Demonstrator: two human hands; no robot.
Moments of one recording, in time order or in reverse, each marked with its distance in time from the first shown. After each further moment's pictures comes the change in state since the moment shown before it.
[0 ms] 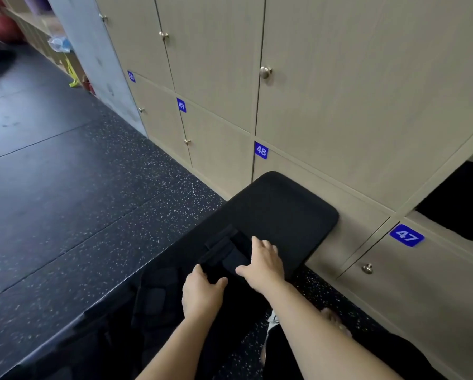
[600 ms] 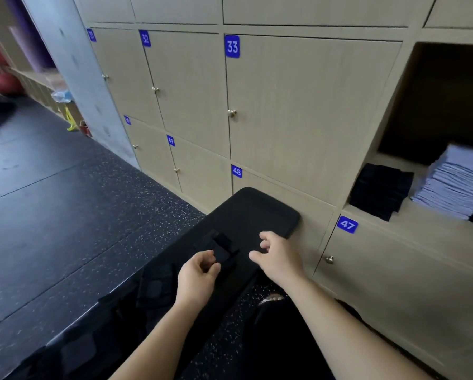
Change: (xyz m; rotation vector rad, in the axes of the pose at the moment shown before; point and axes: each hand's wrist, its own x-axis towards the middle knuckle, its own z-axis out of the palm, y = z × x) left_hand -0.100 0.024 -0.044 -0.262 -0.038 0.386; right_hand -0.132 0.043 -0.089 0.306 0.232 -0.051
